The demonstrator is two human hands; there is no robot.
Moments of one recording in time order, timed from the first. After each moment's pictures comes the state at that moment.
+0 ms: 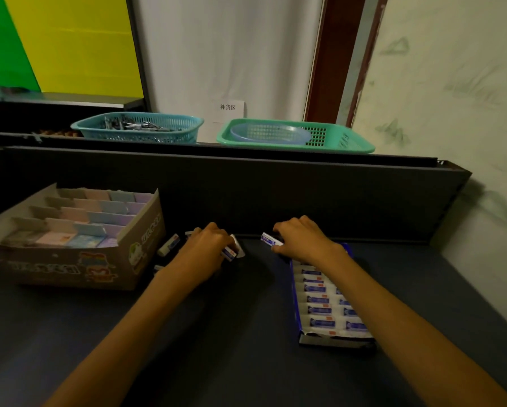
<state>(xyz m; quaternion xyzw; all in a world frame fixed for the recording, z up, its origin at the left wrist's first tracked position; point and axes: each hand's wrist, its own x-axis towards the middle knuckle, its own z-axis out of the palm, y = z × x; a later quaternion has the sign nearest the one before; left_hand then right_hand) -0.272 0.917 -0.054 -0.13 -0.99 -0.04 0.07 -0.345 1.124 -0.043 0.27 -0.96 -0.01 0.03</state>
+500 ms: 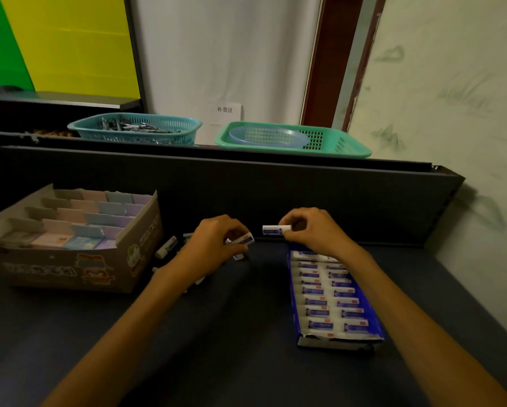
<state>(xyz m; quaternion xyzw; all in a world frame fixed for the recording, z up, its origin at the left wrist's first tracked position) -0.270 0.929 -0.034 -0.15 -0.94 -0.25 0.15 -0.339 1.157 -0.021 0.25 -0.91 0.33 0.01</state>
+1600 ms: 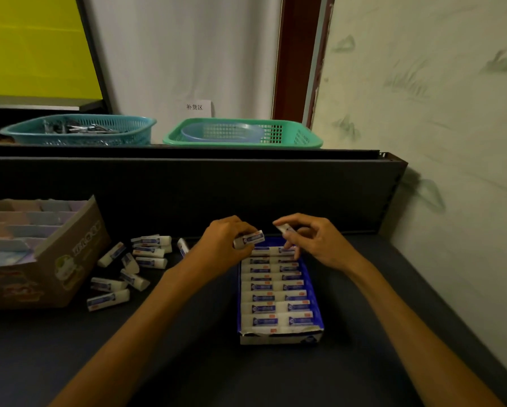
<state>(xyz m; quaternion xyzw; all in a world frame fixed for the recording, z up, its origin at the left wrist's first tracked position) -0.295 1.030 -0.043 -0.21 -0.94 -0.23 0.16 -0.318 1.258 -0.036 0.29 -0.82 0.49 -0.03</state>
